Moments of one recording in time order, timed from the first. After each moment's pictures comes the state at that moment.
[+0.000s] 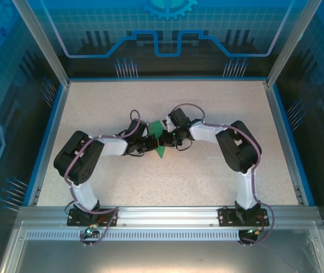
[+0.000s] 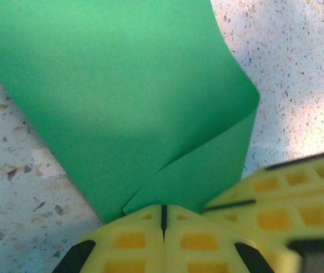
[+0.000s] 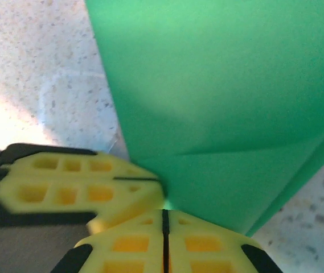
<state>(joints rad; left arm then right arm) -0.45 1.80 0.83 0.08 0.30 -0.71 0.59 2.05 1.27 -0.28 -0.47 0.57</state>
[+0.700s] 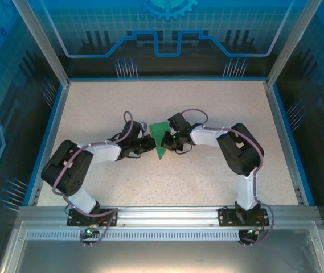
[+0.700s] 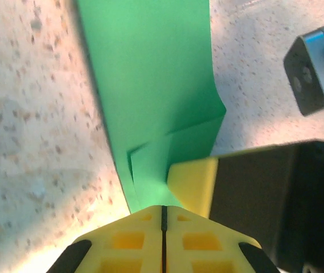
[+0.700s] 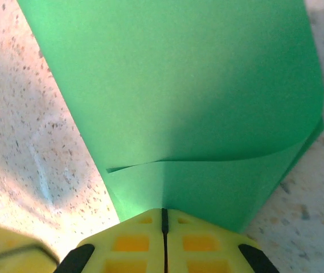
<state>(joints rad) -0.45 1.63 0.70 0.14 0.33 -0.81 0.63 1.99 1.17 -0.23 -0.32 0.91</state>
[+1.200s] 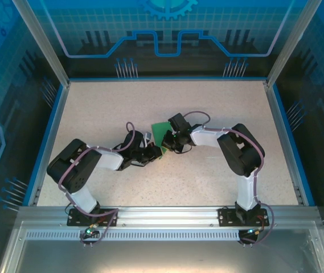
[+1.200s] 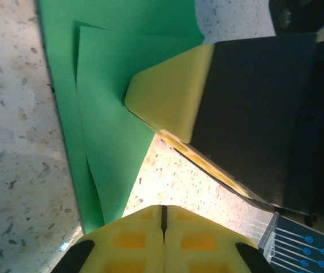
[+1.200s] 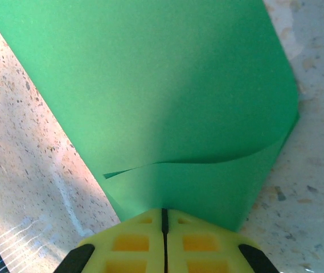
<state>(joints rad) -0.51 1.71 0.57 0.44 0.48 -1.06 0.63 1.98 1.17 -0.22 -0.30 1.09</state>
